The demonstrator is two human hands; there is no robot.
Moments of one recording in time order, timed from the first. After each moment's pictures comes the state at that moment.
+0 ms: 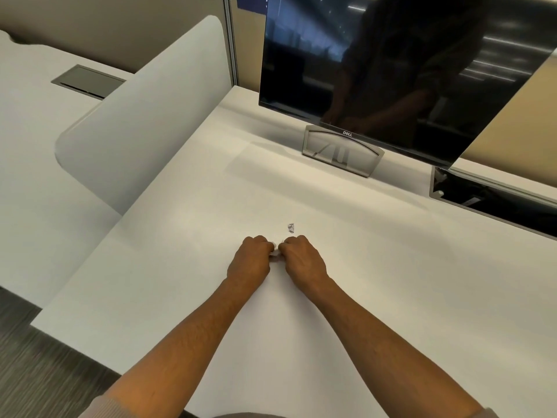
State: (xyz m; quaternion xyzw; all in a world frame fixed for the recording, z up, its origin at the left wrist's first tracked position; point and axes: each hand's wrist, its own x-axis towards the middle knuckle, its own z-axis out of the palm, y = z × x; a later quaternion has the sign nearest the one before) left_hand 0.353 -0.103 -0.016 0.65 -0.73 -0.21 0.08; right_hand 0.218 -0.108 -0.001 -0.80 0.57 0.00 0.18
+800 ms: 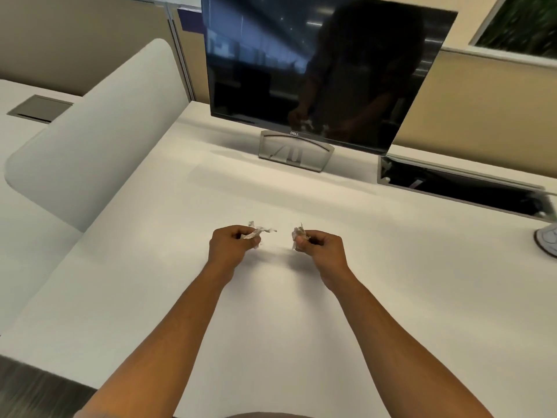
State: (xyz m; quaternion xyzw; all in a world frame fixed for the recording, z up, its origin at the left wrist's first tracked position) left_hand 0.311 -0.098 0.021 0.64 -0.39 -0.54 0.38; right_hand 0.105 -0.072 0.022 -0.35 0.60 -0.46 0.56
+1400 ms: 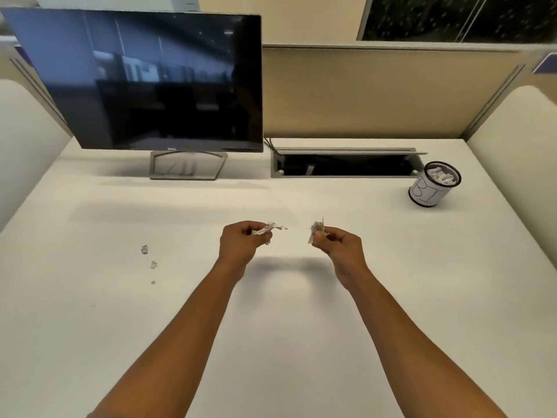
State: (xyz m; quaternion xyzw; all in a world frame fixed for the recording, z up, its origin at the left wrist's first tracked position) left_hand 0.064 -0.068 0.061 0.55 -0.49 -0.59 0.33; right_hand -0.132 0.011 0.045 -0.22 0.59 -0.60 0.48
